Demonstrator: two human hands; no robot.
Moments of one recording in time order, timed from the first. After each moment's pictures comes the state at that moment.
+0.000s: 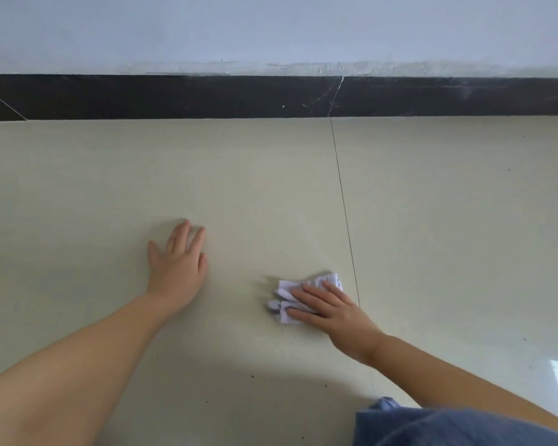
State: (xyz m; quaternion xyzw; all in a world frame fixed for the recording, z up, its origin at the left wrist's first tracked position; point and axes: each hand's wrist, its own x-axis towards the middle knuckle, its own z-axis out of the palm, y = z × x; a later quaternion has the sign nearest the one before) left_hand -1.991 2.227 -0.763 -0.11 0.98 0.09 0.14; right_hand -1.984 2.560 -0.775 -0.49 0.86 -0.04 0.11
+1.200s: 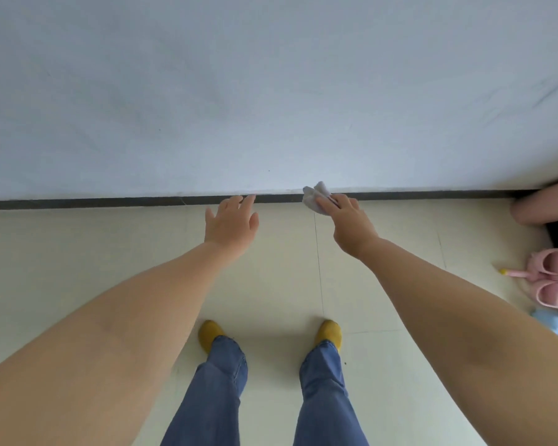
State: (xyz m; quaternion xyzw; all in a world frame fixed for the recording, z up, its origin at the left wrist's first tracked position) left_hand -2.005 2.222 -0.082 -0.08 0.97 0.16 0.16; right_hand -2.059 2.450 -0.081 -0.17 0.96 -0.12 0.21
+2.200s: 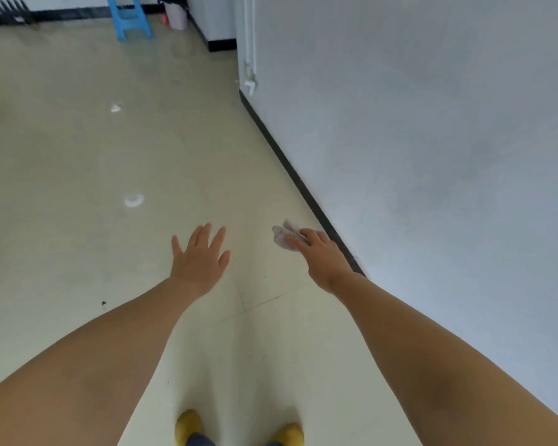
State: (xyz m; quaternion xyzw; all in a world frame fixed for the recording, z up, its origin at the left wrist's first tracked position) left_hand -1.635 2.190 0.049 -0.62 0.78 0.07 0.07; right_hand -1.882 2.228 0.059 -0.77 0.63 -0.04 0.11
